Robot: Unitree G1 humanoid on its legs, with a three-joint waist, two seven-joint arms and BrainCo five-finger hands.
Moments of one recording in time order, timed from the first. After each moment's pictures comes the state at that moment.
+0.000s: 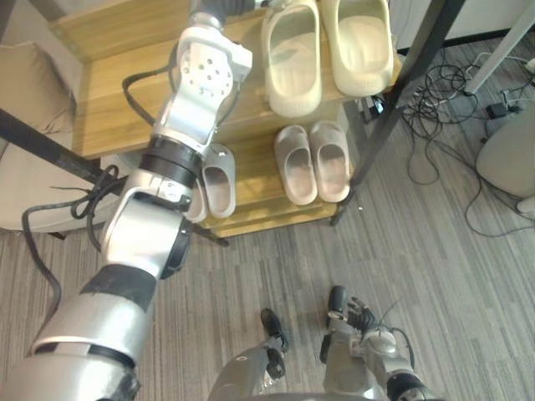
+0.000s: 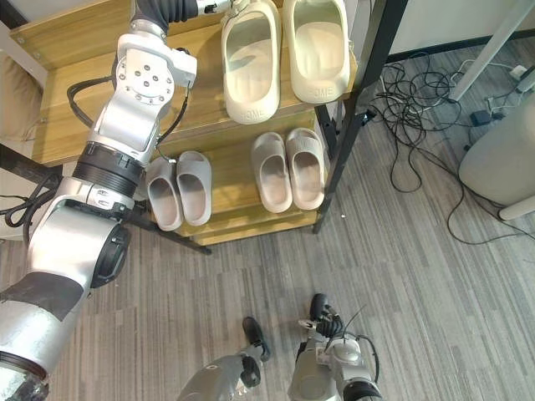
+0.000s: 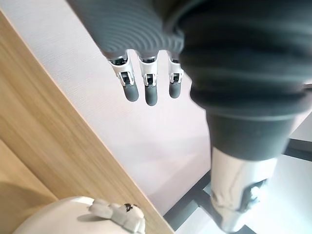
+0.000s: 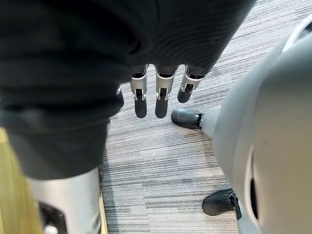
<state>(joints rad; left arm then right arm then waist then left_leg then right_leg) -1.33 0.32 -0.20 0.73 0.09 -0.06 0.32 -0.11 -0.12 -0.03 1.00 0.08 -0.09 -0.06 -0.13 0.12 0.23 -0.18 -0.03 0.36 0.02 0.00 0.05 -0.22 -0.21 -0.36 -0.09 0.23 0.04</state>
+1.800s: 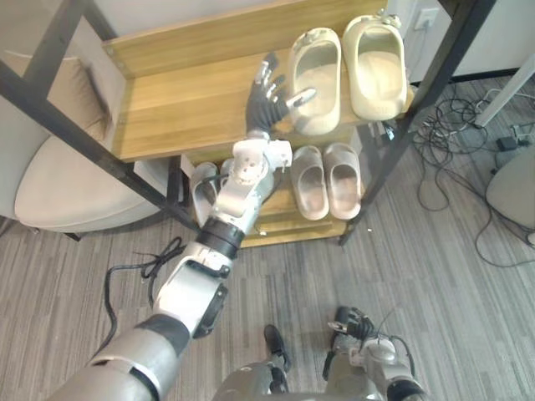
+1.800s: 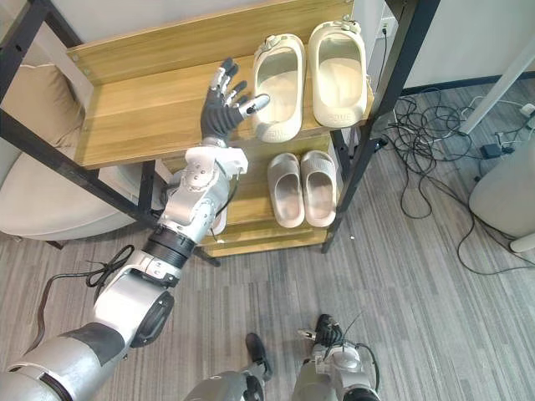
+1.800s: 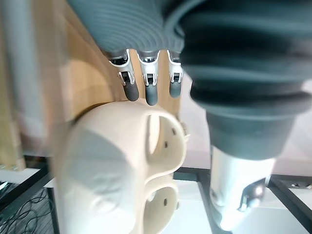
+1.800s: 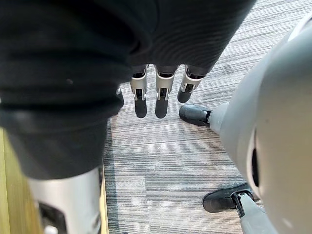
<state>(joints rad) -0.95 0.01 -0.23 0.57 -0.41 -0.12 0.30 -0.10 -0.12 0.00 1.01 0.08 -0.06 -0.08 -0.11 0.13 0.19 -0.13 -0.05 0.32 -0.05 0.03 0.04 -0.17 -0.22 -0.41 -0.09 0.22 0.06</state>
